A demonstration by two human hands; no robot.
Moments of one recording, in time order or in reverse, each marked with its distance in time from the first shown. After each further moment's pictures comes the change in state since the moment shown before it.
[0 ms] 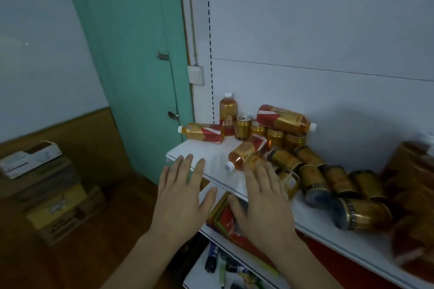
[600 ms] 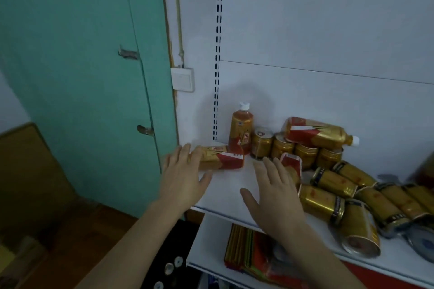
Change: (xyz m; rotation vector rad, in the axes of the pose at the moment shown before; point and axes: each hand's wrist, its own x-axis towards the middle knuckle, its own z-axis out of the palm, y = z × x) left_hand 0.231 -0.171 0.103 -0.182 -0.126 0.232; right_hand 0.160 -0.071 0.096 -0.236 -0.070 0.274
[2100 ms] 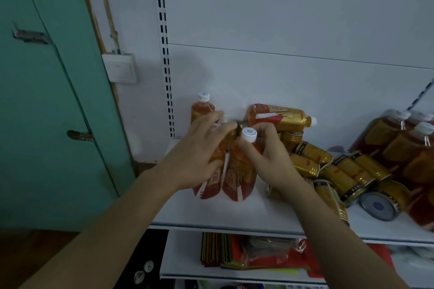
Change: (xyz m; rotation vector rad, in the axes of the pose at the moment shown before) left_hand 0.082 0.066 -0.027 -0.389 -0.130 0.661; right_hand 0.057 0.049 -0.039 0.880 0.161 0.193
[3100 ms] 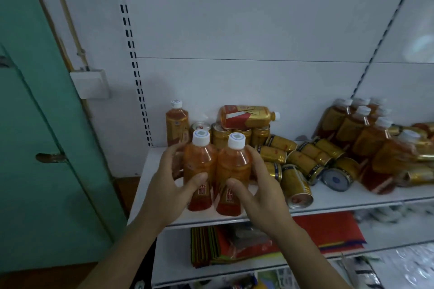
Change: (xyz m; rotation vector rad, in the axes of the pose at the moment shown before) left_hand -0.066 0.028 0.036 -0.781 0.258 -0.329; right_hand -0.116 -0.016 0.003 -0.057 0.157 -0.013
